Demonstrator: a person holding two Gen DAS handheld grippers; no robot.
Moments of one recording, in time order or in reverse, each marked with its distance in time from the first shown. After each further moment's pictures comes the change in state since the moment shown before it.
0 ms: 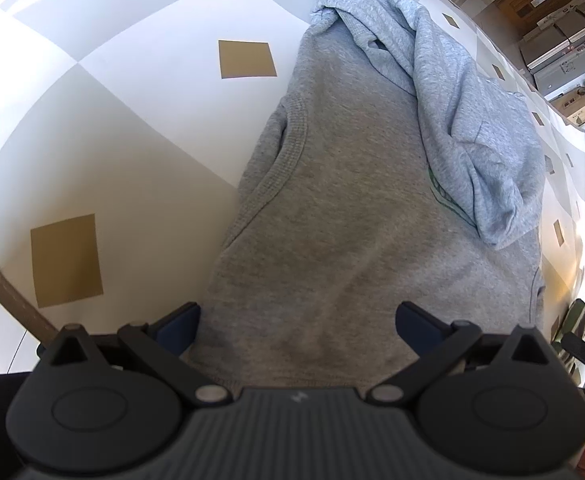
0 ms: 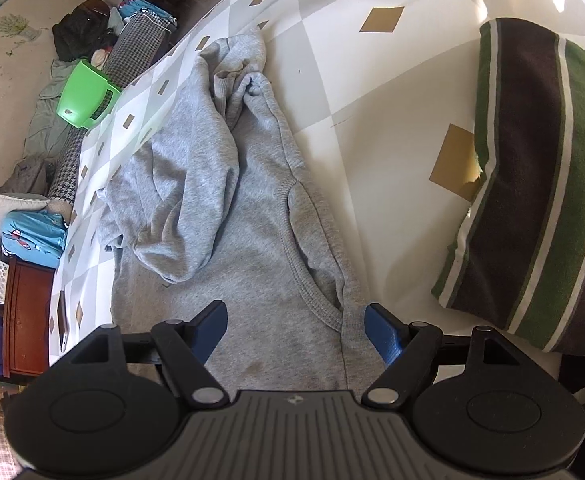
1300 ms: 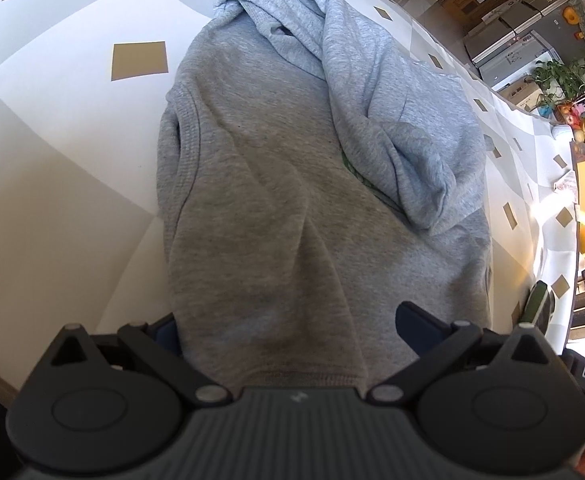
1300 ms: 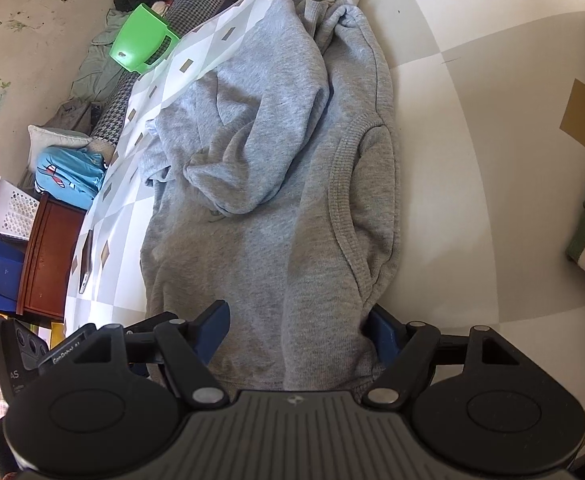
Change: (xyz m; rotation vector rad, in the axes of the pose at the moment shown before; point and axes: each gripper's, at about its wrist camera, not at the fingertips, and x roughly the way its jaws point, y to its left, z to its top) left arm 0.021 -0.043 -0.009 0.090 -0.040 -0.139; right arm 0.041 0.037 -0.034 -0.167 0.060 0.128
